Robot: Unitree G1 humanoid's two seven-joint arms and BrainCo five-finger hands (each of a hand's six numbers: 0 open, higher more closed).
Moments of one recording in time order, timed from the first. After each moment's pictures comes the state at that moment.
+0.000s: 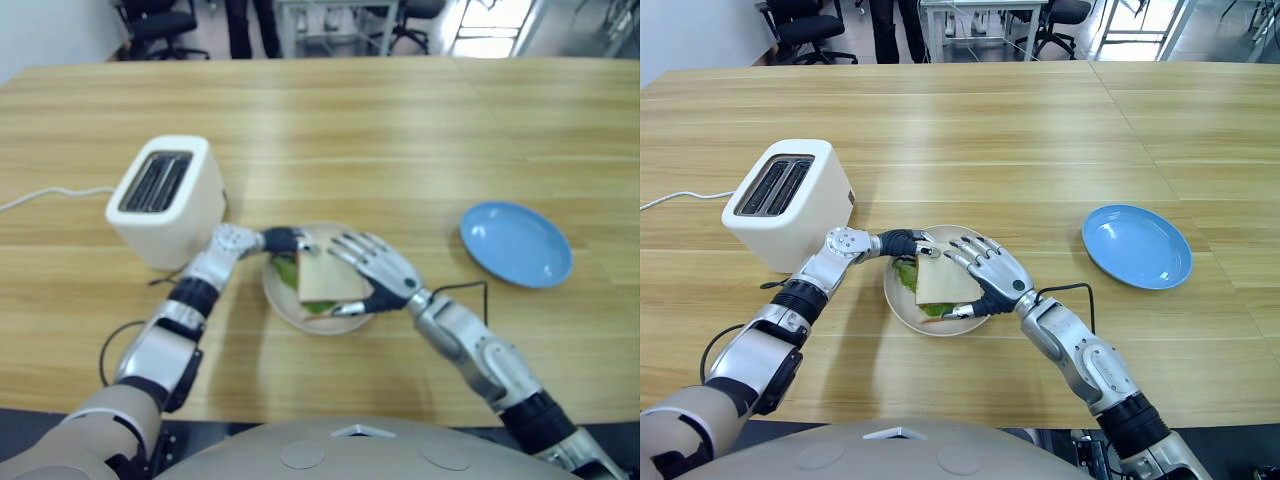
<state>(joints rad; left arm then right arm) -0.59 0.27 -0.32 0.72 0.17 -0.08 -0.84 0.06 -0.51 0.36 -0.17 -1.05 -0.29 -0.05</state>
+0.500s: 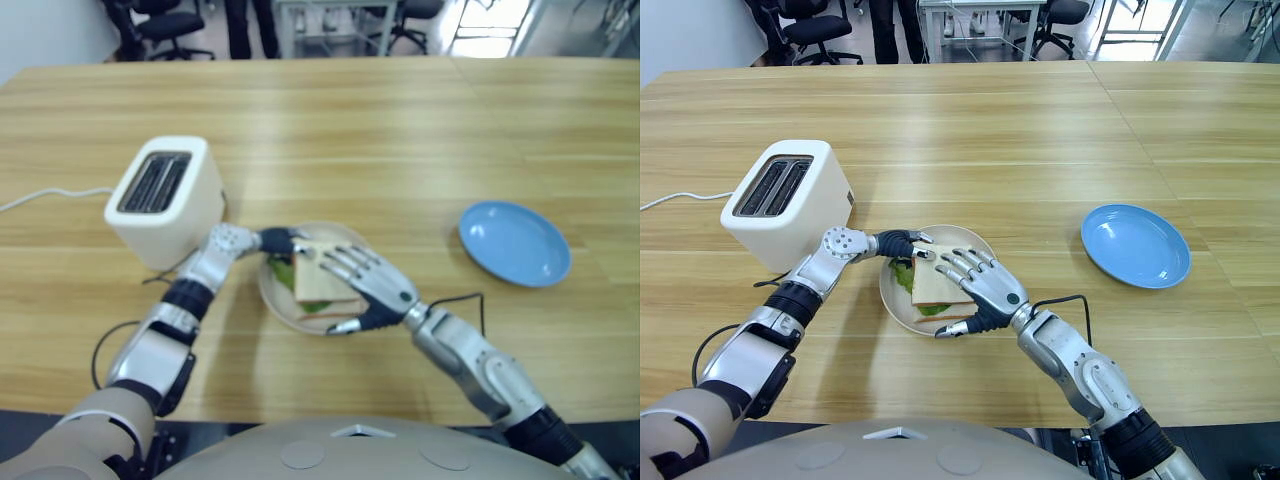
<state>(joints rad) -0.58 0.30 -0.34 0.69 0.20 -0.07 -0.81 0.12 -0.52 0.42 -0.21 -1.06 -0.30 0.02</state>
